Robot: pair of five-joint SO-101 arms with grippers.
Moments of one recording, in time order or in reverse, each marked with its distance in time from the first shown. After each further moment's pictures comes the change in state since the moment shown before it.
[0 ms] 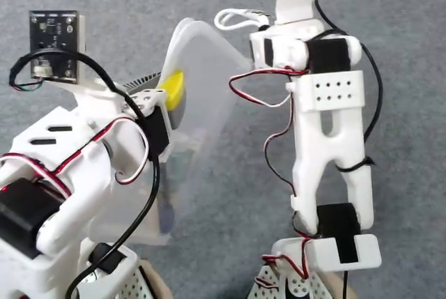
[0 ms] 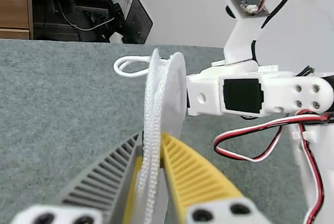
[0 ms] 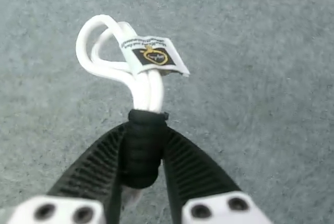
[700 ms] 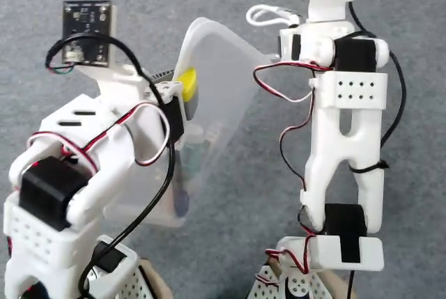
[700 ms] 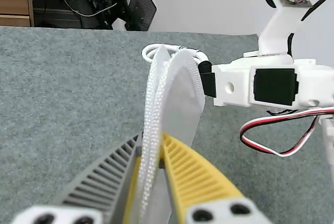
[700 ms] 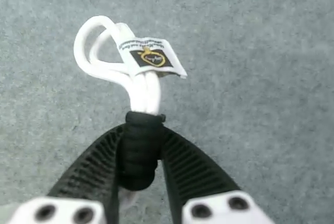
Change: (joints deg) left arm -1.4 2.0 4.4 -3.4 0.2; right arm 8.1 0.0 2.4 -1.8 0.0
